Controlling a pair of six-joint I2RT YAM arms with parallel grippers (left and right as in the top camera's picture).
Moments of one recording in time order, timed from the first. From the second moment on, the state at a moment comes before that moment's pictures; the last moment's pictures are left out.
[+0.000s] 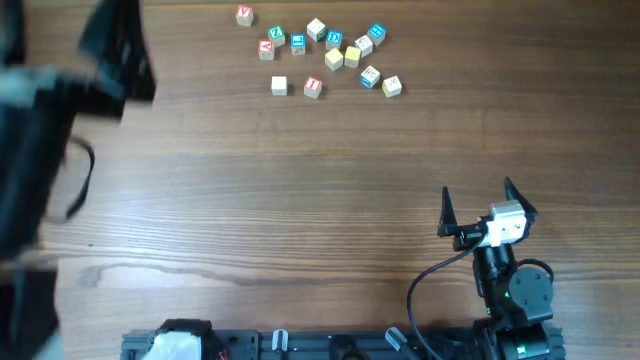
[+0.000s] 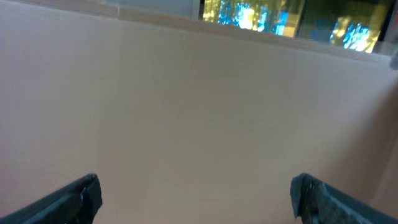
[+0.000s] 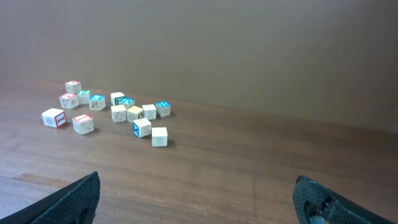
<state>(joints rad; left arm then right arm) -0.08 1.18 2.00 -0.71 0.14 -0.13 0.18 0.03 0.01 0.01 0.07 -0.11</state>
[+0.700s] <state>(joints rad) -0.08 2.27 2.48 -1.03 0.16 -0.13 0.18 0.03 0.01 0.01 0.07 -0.11</state>
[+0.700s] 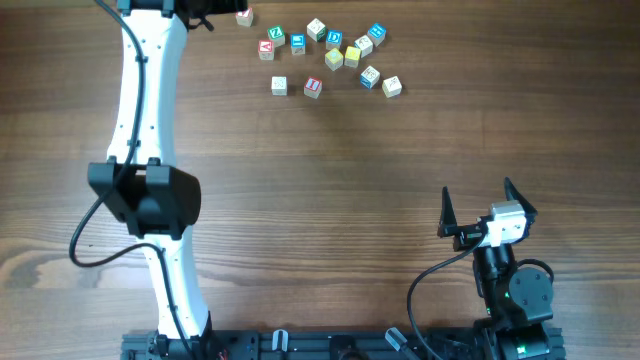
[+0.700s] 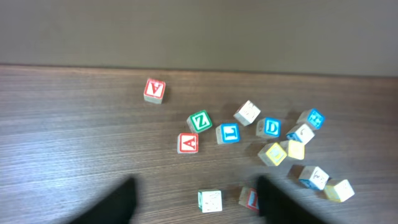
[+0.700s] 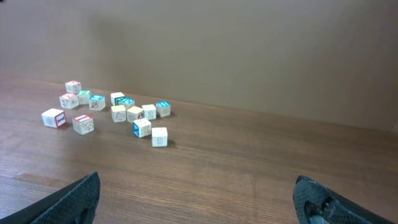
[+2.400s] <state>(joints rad) -0.15 2.40 2.47 -1.11 0.06 -0.13 0.18 0.03 0.01 0.01 0.07 -0.11</state>
